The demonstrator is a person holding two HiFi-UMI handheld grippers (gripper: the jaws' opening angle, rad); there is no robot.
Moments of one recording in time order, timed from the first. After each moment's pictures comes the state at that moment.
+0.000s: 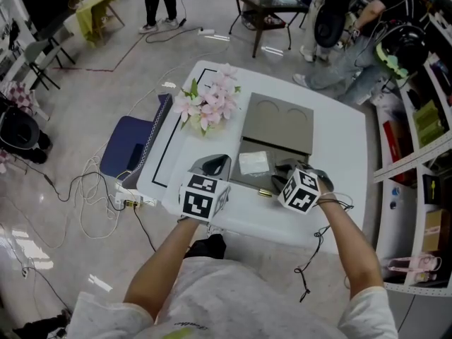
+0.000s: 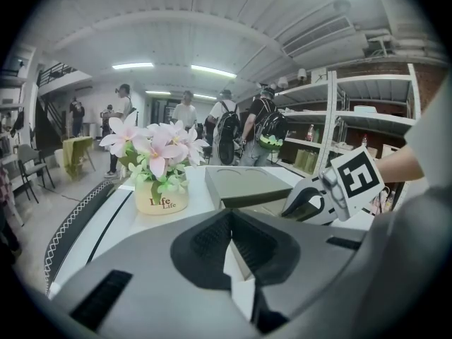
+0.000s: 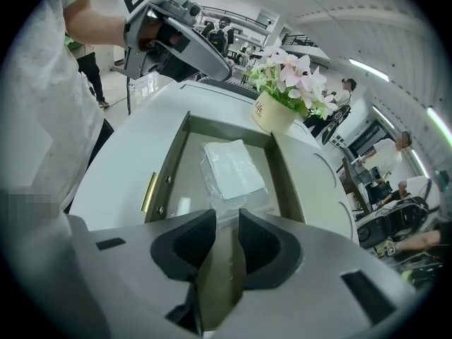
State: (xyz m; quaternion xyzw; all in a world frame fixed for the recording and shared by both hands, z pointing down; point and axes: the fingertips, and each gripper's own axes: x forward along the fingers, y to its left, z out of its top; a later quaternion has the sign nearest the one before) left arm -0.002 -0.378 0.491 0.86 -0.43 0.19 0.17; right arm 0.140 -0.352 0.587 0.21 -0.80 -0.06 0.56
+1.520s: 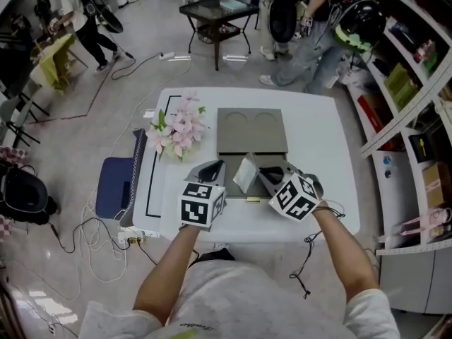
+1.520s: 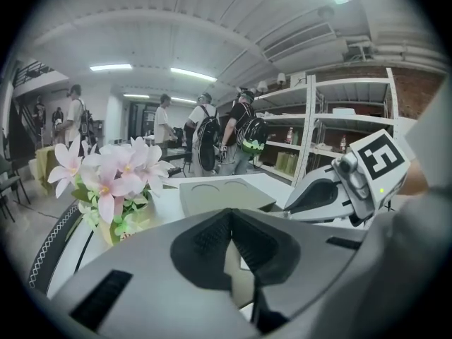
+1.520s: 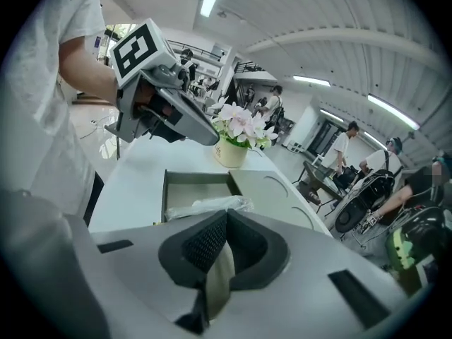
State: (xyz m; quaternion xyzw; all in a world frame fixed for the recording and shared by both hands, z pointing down) left arm 0.048 -0.395 0.463 0.90 -0.36 0.18 0.14; right arm 0.135 -0.354 0.504 0.36 -0.83 -0.04 0.42
